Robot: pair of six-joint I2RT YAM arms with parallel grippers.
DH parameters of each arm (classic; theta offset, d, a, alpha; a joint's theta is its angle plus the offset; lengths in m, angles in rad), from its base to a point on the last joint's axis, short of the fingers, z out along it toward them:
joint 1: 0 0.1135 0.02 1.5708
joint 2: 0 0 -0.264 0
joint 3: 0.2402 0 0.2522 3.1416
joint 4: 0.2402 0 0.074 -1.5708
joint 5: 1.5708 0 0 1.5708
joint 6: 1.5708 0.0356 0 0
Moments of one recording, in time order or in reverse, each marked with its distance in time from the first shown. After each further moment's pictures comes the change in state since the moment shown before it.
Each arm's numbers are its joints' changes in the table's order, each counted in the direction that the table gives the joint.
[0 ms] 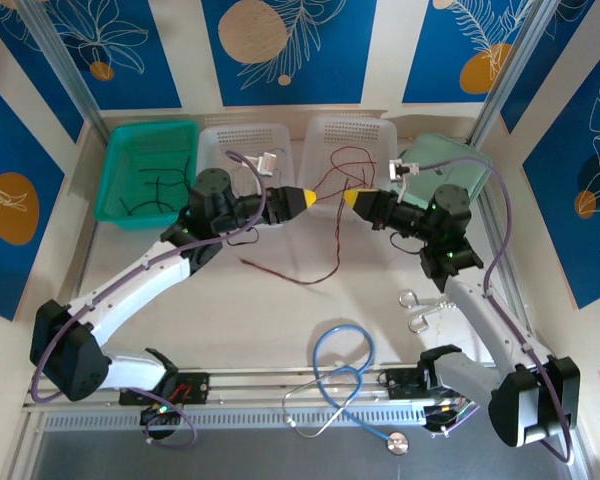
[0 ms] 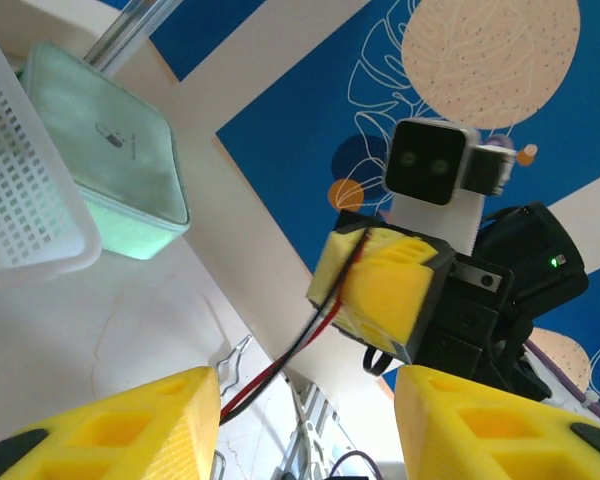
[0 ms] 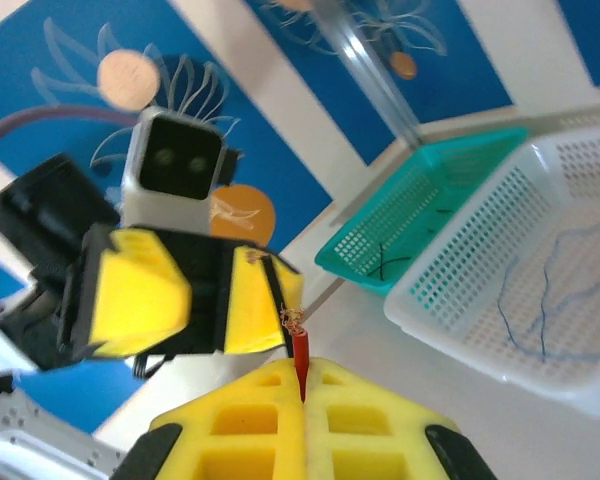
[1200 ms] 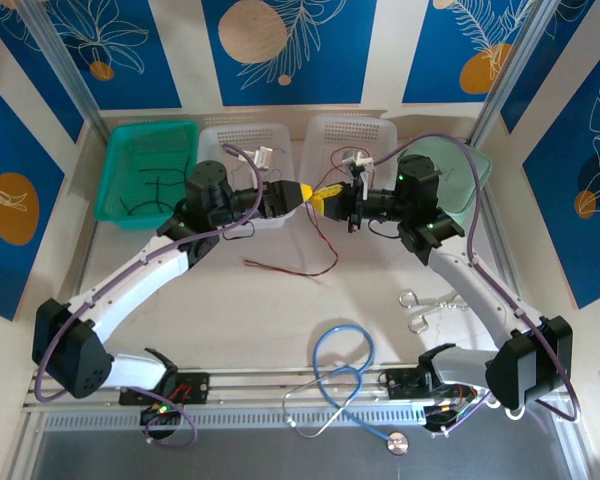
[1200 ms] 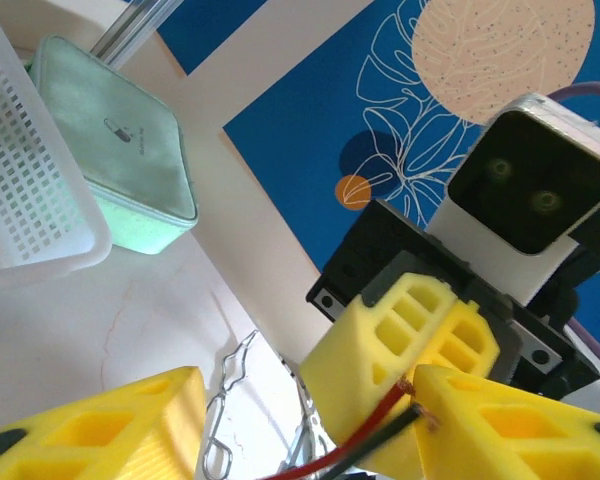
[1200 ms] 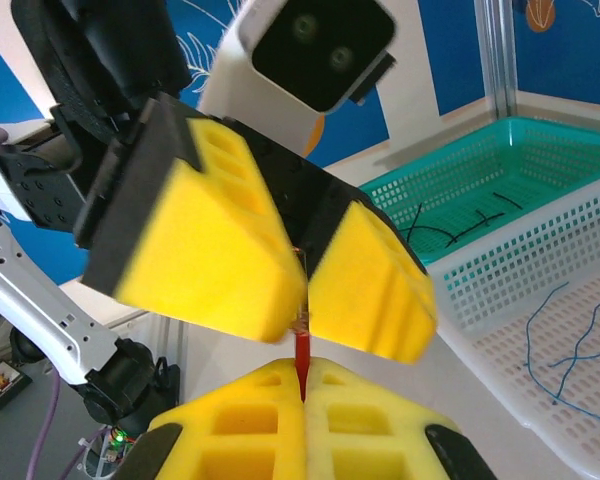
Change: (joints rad) left arm 0.000 -0.032 0.019 0.019 0.018 0.007; right arm 0.145 -0.149 0.190 0.245 -0.063 -0.420
